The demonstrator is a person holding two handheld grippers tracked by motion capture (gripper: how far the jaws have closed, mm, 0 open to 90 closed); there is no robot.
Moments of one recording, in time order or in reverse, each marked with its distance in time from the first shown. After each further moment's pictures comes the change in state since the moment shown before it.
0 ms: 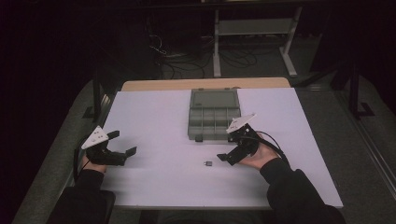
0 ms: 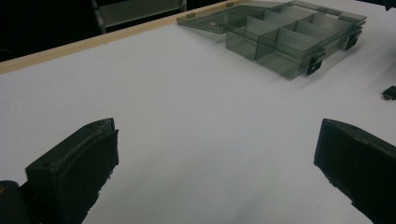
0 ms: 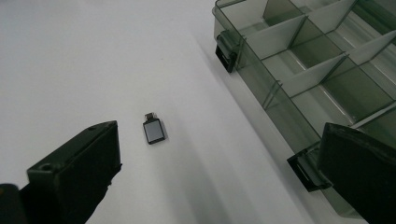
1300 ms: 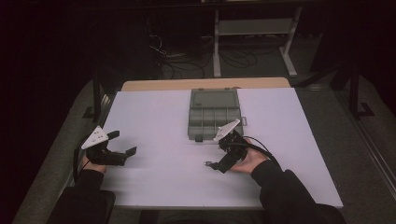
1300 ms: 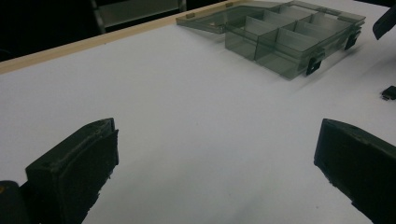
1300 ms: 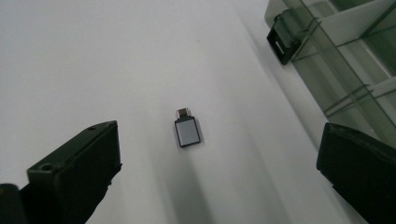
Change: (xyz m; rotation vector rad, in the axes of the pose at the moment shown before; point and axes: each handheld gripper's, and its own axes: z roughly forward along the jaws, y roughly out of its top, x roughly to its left) left arm 0.000 0.000 0.000 -0.001 -0.003 -0.001; right arm 0.018 0.006 0.032 0.094 0.078 -0.062
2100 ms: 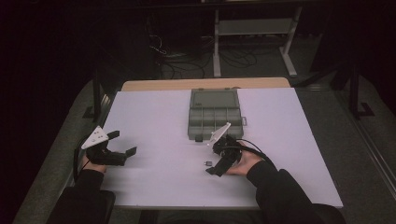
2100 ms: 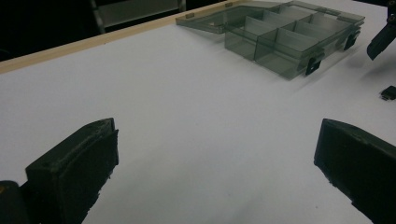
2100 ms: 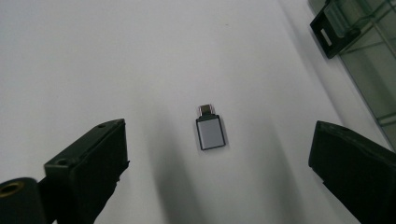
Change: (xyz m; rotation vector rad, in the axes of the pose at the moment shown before) left arm 0.000 0.000 0.000 0.000 -0.001 -0.001; right arm 0.006 0.005 0.019 0.072 0.058 -0.050
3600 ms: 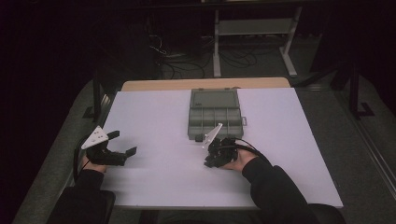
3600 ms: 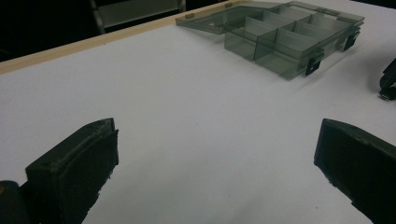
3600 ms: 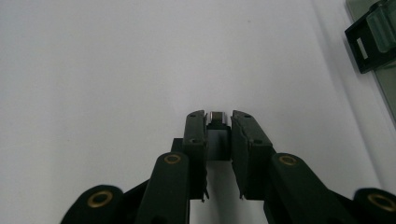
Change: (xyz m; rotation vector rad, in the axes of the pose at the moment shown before) left arm 0.000 0.000 0.000 -0.002 -0.001 0.001; right arm -0.002 0.010 0.012 0.063 0.049 -0.085
